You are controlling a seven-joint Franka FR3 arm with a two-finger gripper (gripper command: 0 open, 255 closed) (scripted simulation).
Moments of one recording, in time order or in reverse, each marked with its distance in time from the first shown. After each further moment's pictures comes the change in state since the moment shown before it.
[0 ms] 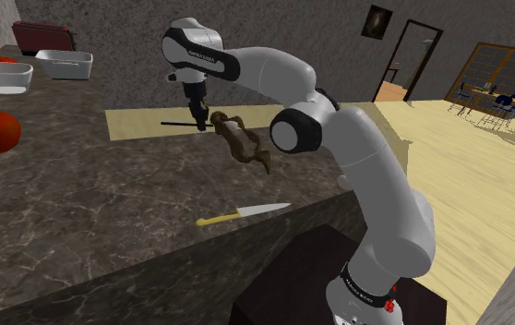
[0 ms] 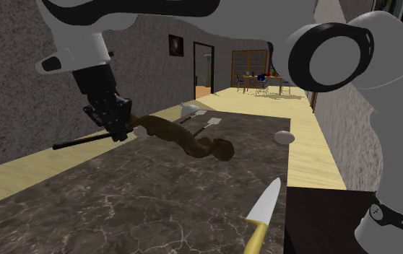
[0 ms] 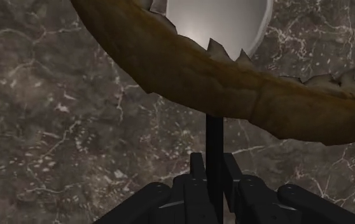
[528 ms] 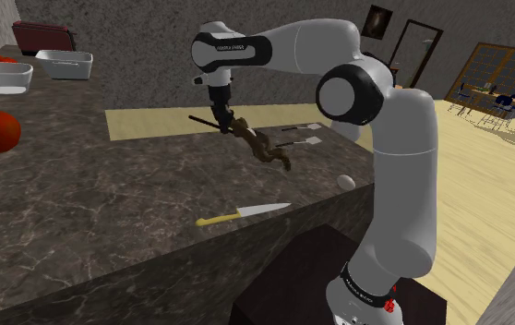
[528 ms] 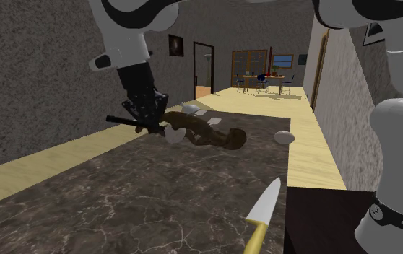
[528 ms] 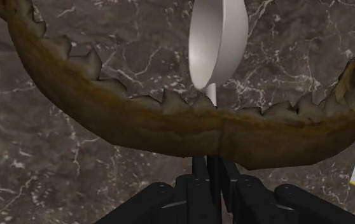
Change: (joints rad) arm 0.014 -0.423 -0.039 -0.693 -0.048 0.276 -0.062
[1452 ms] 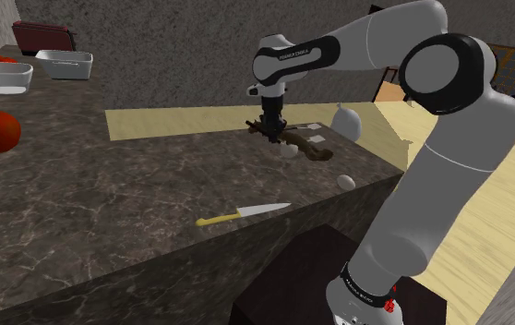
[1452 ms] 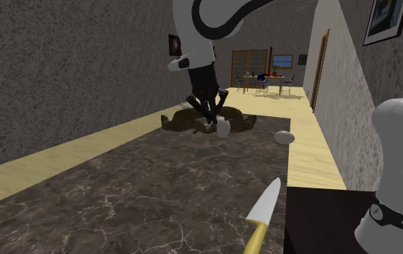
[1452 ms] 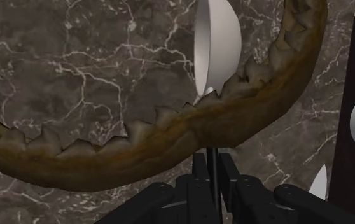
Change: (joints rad) arm -0.077 -0.451 -0.093 -0.620 -0.123 0.194 -0.140
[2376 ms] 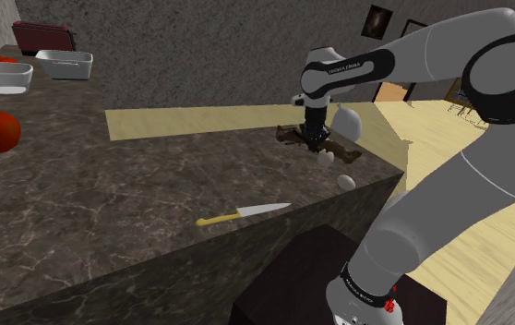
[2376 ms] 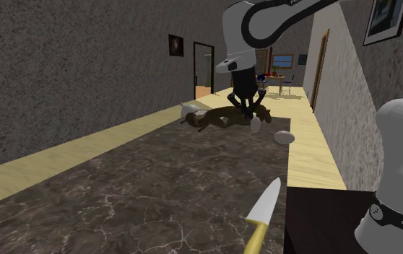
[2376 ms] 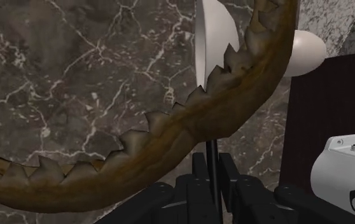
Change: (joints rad) arm -0.122 -0.281 -0.116 -0.305 -0.154 0.065 -0.153
